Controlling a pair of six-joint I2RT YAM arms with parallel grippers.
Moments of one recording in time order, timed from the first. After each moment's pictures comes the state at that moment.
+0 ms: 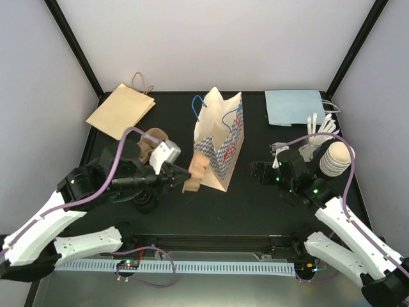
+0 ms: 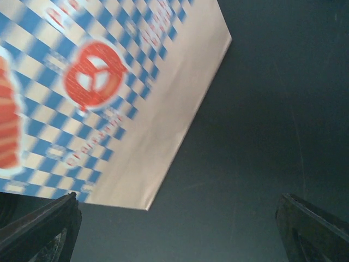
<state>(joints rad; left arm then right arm) -0.90 0.87 1.32 -0.91 0.25 -0.33 0.58 0.80 0.74 -0.60 0.04 0.51</state>
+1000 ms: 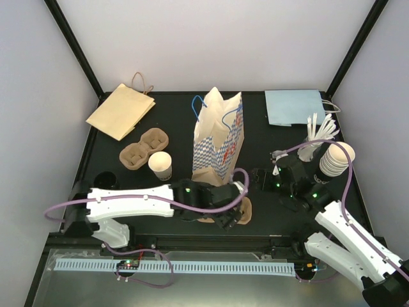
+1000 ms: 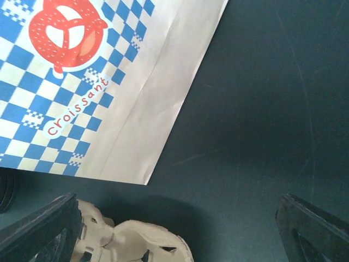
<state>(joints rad) -1.41 1.50 1.30 -0.86 -0.20 -0.53 0.58 0.76 0.64 -0.63 -0.01 0.60</state>
